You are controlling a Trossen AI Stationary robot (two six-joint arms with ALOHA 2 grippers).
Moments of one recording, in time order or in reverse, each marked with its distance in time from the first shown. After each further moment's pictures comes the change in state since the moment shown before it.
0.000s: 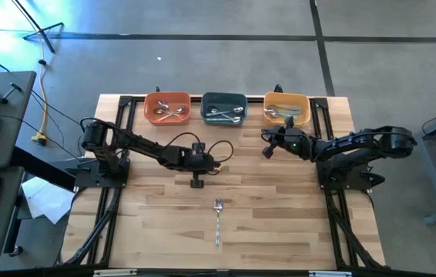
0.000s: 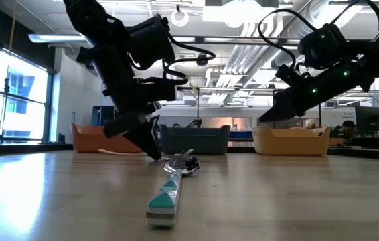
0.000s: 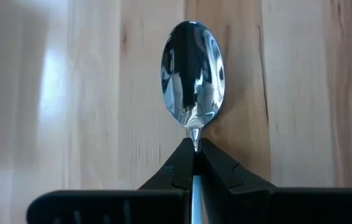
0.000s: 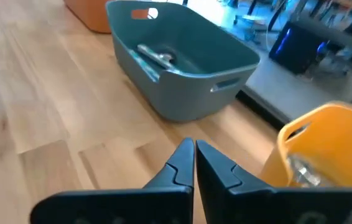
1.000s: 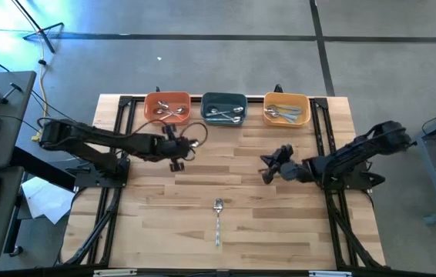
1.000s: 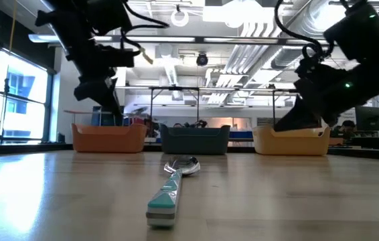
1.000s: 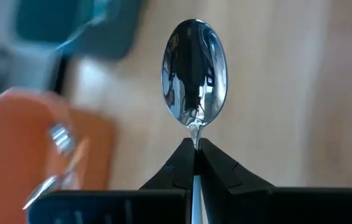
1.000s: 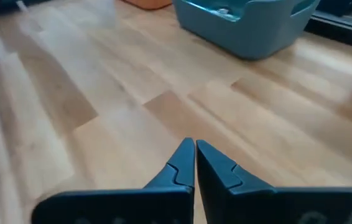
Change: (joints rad) left arm 0.055 -0.446 -0.154 -0.276 -0.256 -0.056; right arm 0.499 0.049 0.000 -0.175 0.320 0.598
